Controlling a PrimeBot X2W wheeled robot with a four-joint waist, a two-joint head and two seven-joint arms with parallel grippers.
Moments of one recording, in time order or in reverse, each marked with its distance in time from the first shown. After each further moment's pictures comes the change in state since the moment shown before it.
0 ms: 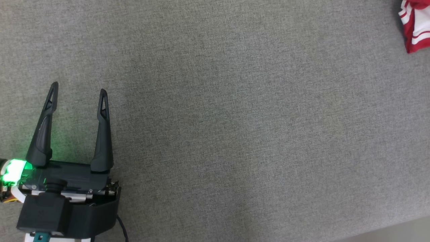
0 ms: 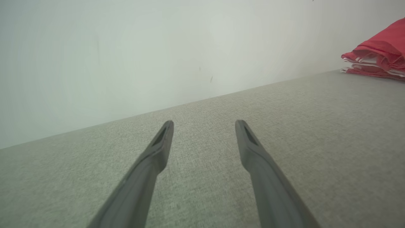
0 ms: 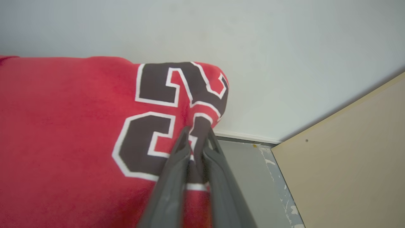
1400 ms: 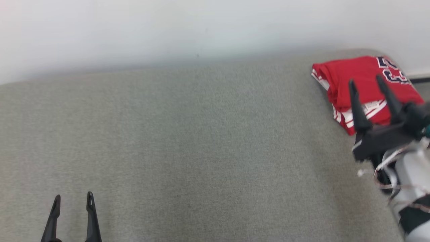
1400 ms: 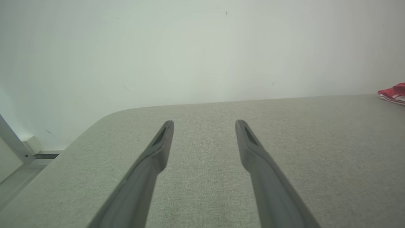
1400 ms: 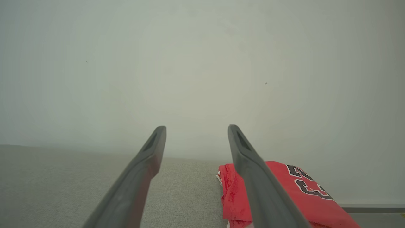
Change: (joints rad) left arm 0.354 -0.075 0.137 0.241 -0.160 0.020 0.001; right arm 0.609 0.492 -0.193 -0.270 -0.109 0.000 -0.222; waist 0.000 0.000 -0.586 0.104
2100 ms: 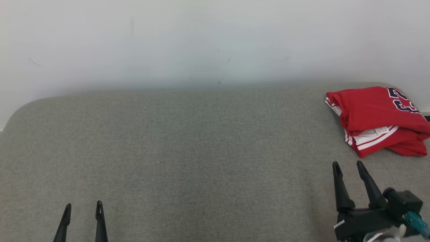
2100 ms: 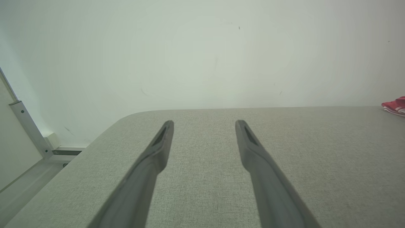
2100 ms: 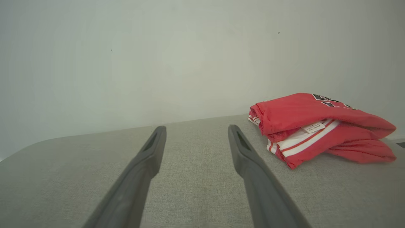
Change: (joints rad) left arm 0.018 -0.027 0.000 0.063 0.014 -0.039 0.000; right arm 0.471 0.251 -0.198 -0.207 -0.065 0.000 0.000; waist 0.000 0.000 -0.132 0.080
